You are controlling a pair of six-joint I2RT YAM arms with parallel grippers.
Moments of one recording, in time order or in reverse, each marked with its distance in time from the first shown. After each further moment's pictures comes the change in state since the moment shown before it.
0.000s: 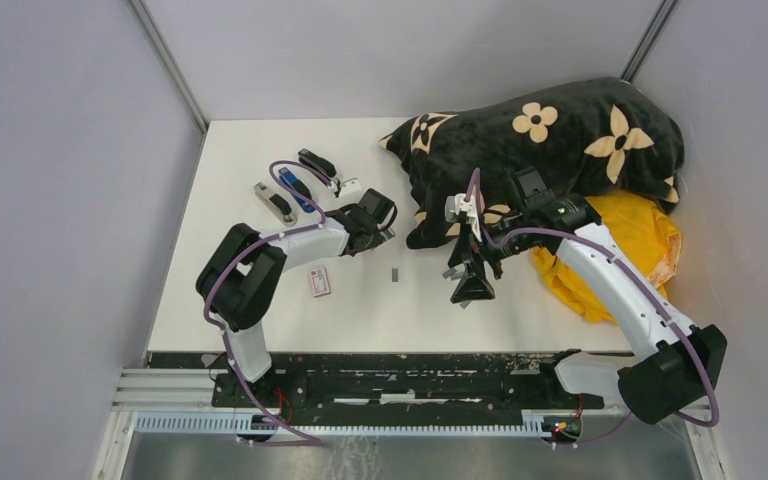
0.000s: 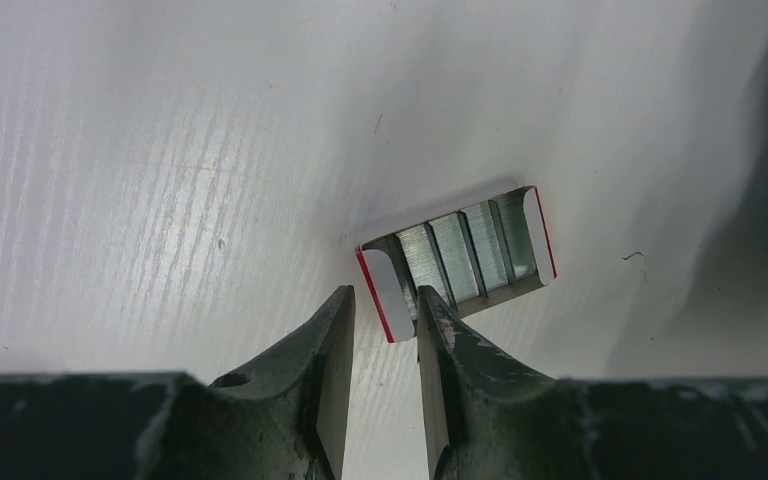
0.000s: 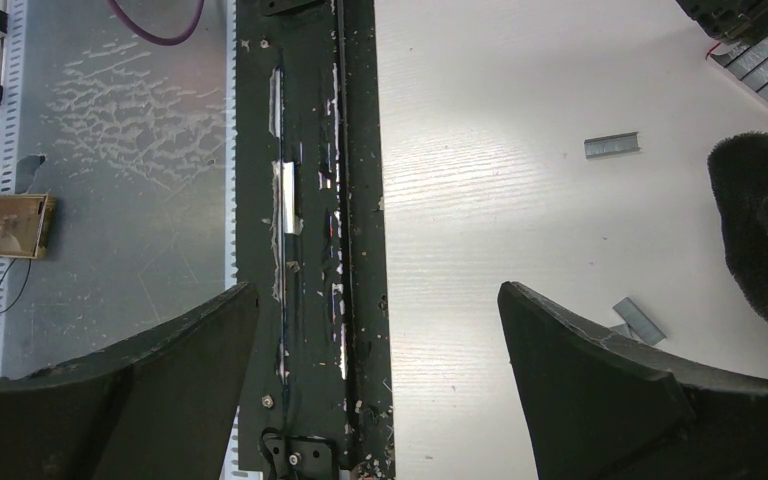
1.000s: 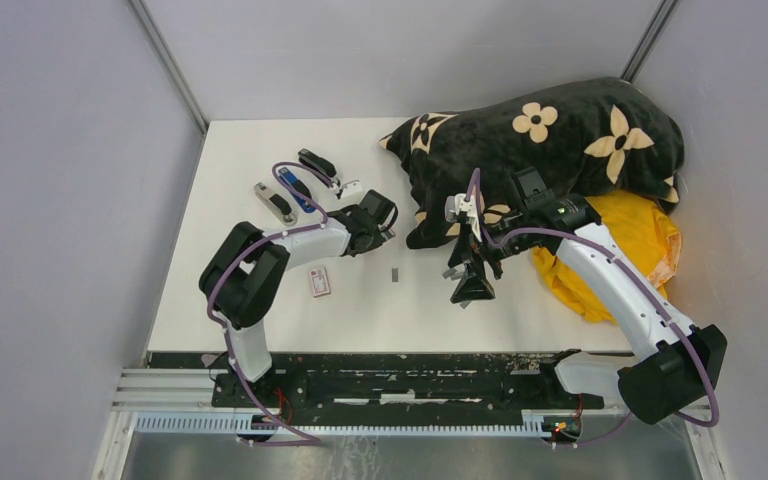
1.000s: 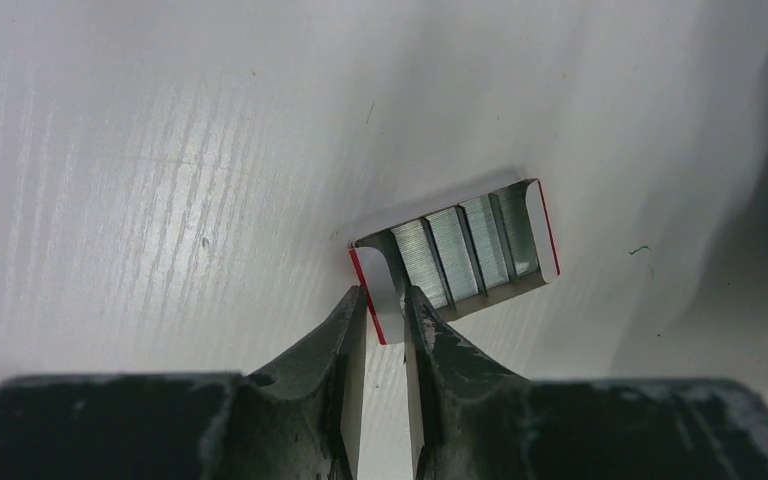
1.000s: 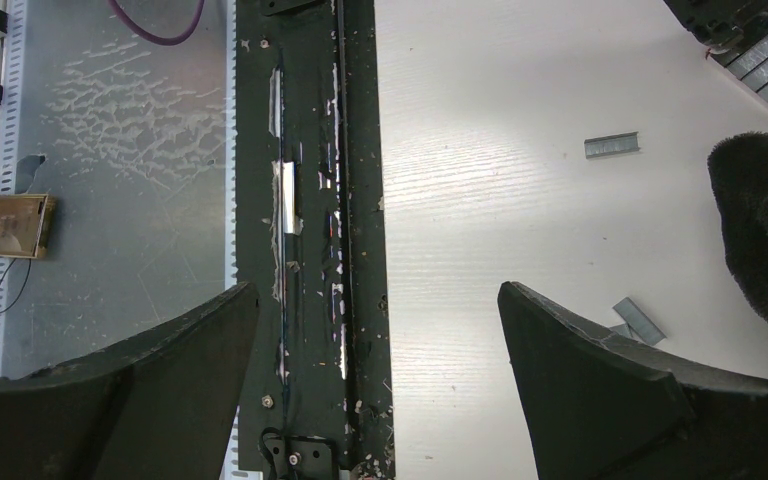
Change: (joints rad) left arm 0.000 0.019 0.000 0.008 0.023 0.001; right arm 0.000 0.000 0.000 0.000 0.000 0.000
